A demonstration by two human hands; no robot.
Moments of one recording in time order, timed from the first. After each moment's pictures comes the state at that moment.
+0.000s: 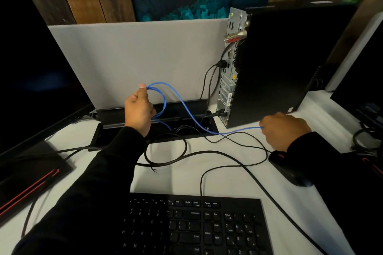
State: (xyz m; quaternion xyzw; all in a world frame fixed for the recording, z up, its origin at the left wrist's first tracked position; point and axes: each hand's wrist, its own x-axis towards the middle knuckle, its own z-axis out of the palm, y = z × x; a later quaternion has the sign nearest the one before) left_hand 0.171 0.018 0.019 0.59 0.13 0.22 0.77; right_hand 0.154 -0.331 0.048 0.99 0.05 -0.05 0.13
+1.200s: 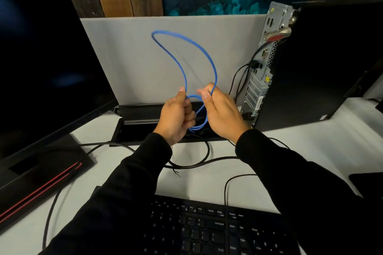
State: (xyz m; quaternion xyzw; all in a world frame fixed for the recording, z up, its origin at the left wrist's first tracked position) left_hand 0.150 -0.010 0.029 0.54 0.08 0.04 0.84; right_hand 0.172 -0.152 0.043 0.85 0.30 0.11 -0.43
